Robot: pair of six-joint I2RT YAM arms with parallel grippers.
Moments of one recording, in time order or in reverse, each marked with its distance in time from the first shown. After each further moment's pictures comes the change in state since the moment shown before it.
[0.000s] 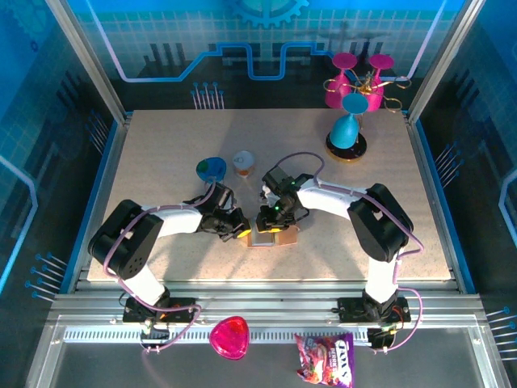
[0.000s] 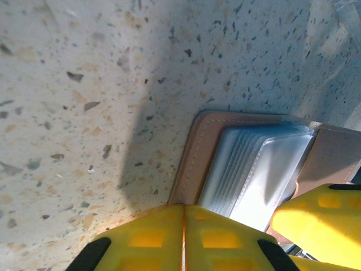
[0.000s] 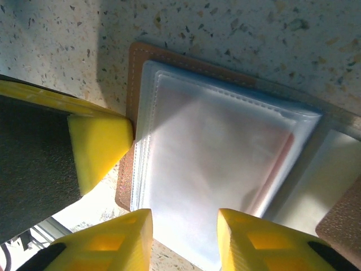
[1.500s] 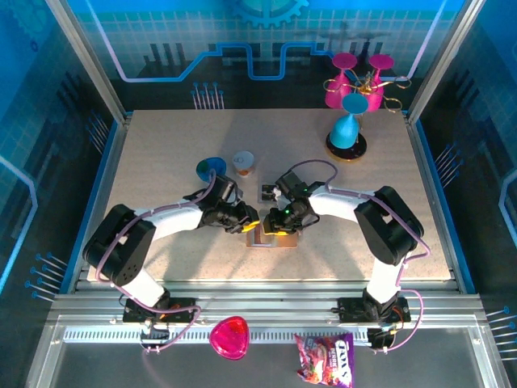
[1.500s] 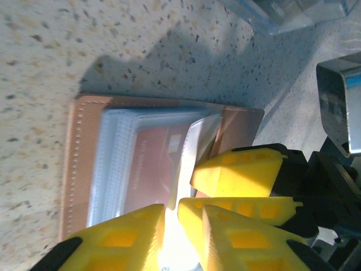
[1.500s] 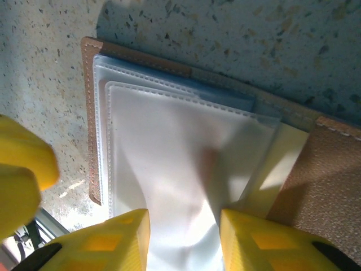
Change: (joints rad) left arm -0.037 -0.047 0.087 -0.045 0.043 -0.034; right arm -0.064 -0.064 -0.176 0.170 -0.074 0.037
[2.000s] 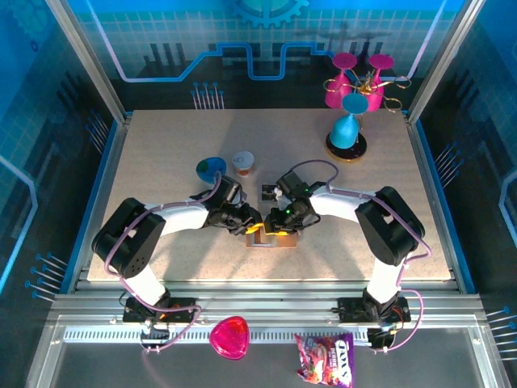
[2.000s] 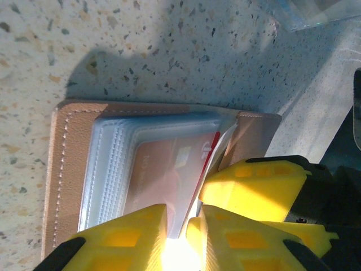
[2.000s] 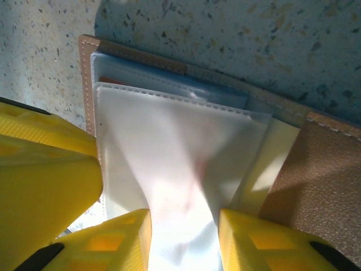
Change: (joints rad) left arm -0.017 0.066 0.009 0.044 0.008 -0.032; right arm -0.005 -0.009 -0.007 0.000 -0.003 0.000
